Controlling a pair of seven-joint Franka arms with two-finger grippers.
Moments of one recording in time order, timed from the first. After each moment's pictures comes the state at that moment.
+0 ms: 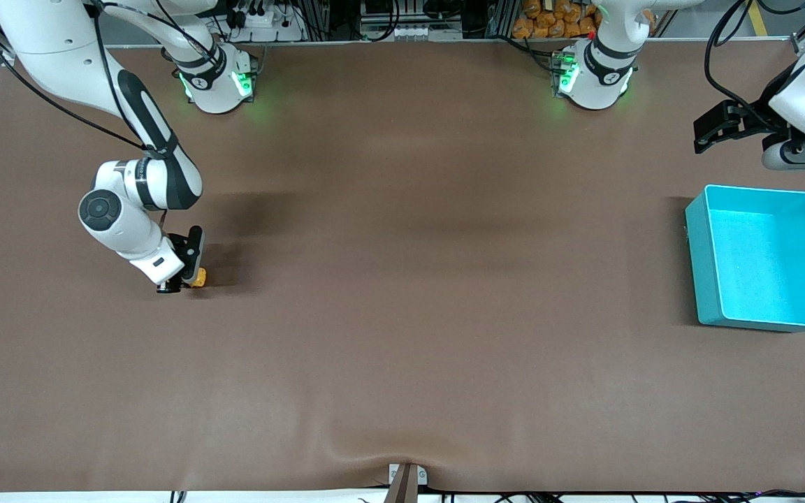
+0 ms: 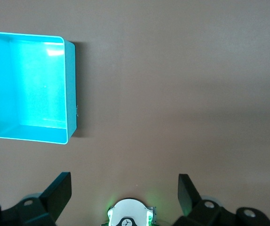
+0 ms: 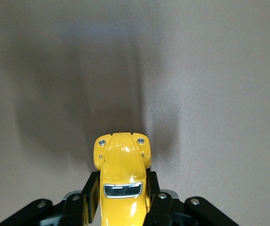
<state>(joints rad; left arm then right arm) 0.00 0.01 -0.15 -1.44 0.03 1.33 -0.12 0.10 0.40 -0.10 -2.25 -0.08 2.69 -1.46</state>
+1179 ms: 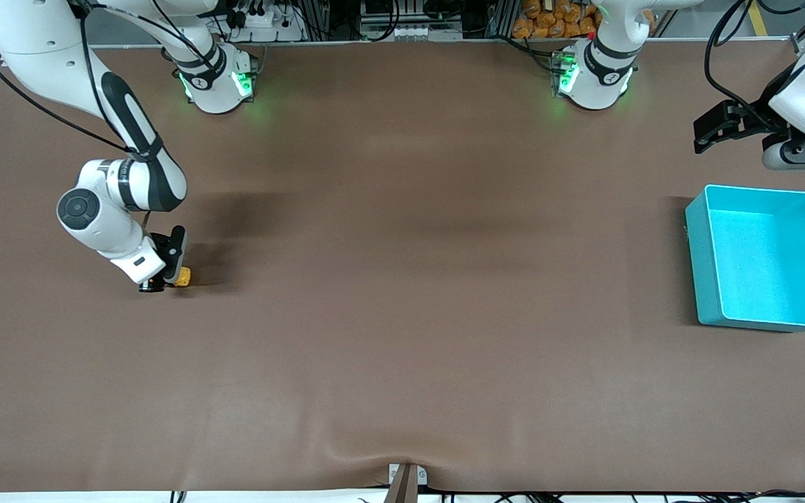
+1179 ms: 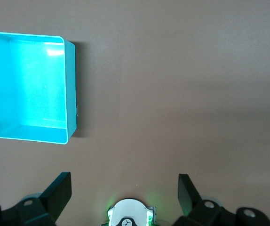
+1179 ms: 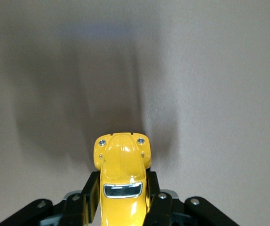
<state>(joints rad) 0.00 0.01 -0.15 -1.44 0.03 1.33 -0.12 0.02 0.40 -0.10 -2.26 -0.08 2.70 -1.53</state>
